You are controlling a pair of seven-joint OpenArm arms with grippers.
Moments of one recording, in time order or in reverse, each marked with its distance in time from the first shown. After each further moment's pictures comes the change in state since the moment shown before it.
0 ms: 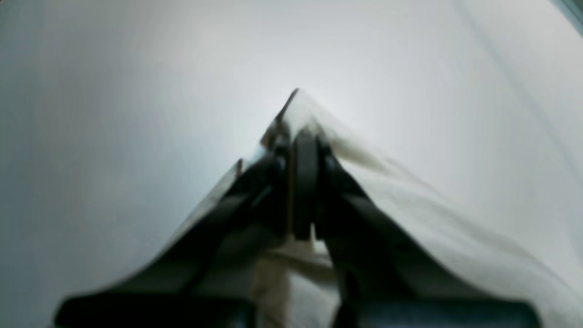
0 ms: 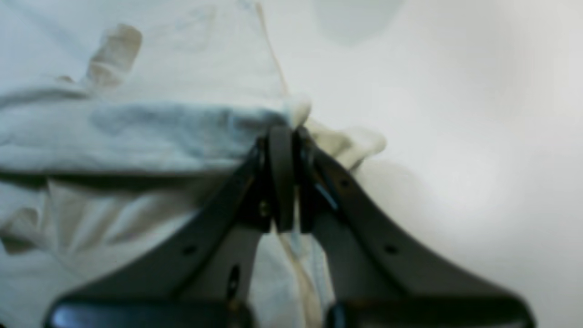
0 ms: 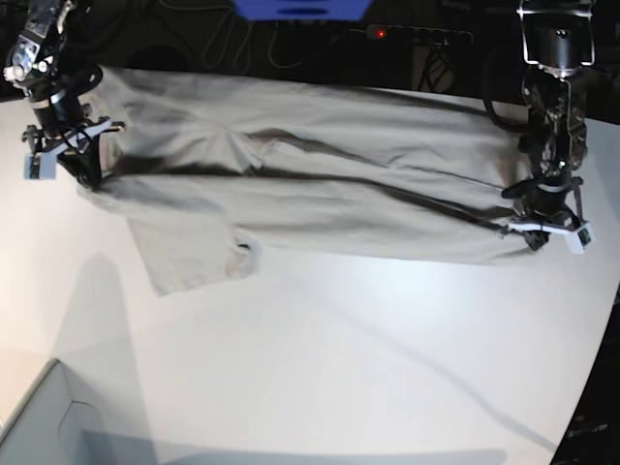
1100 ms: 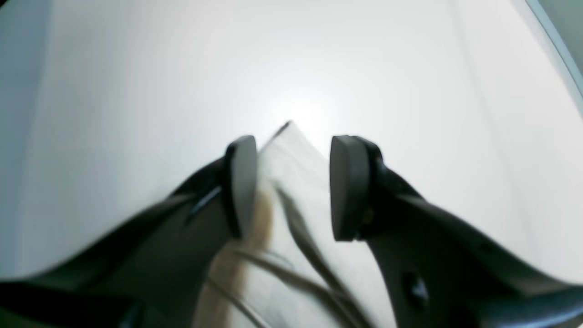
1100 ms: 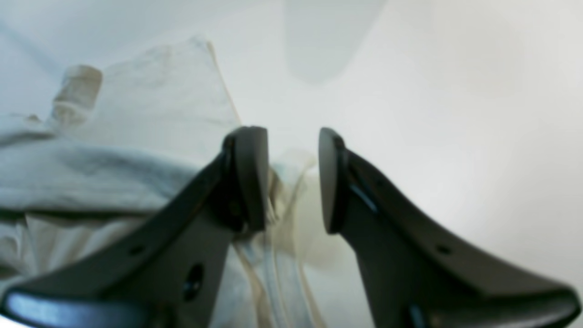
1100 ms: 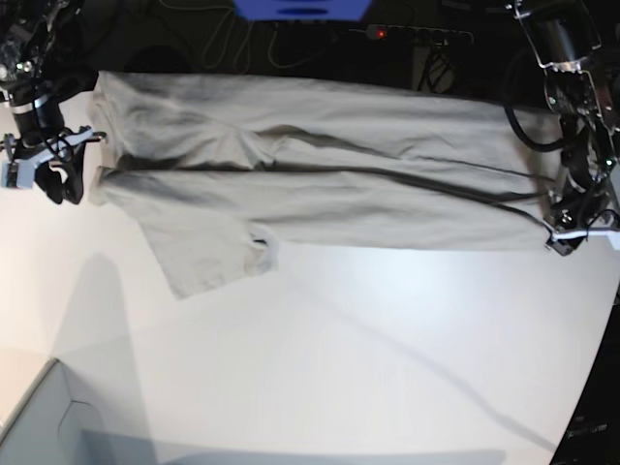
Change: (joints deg) left arm -0.5 4.1 -19.2 11.3 0.6 0.0 20.9; right arm 0.1 -0.8 3.8 8.0 -0.1 0.0 -0.9
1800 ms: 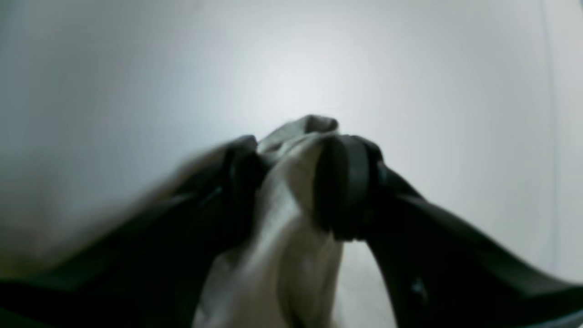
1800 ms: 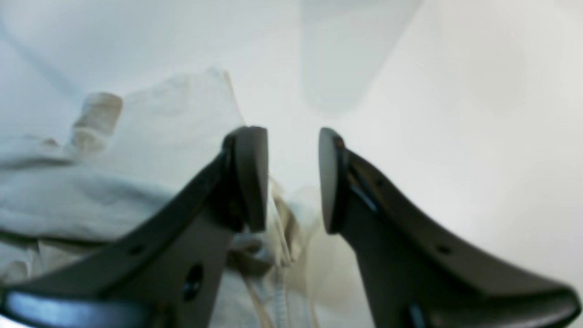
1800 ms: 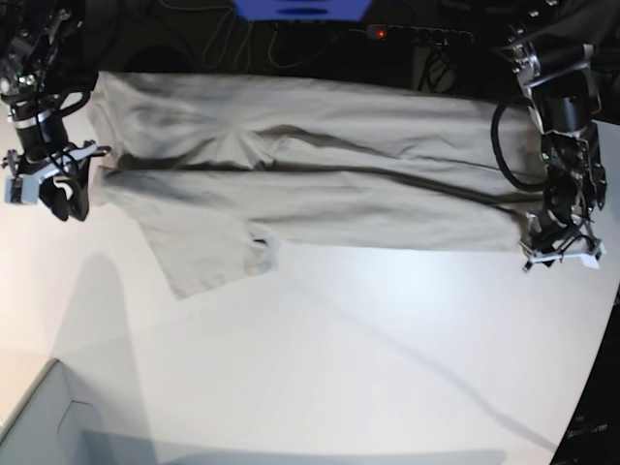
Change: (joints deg) left arm -15.6 -2.3 5.2 -27.8 0.1 0.2 -1.7; right arm 2.3 0.6 -1.9 0.1 -0.4 0.0 0.1
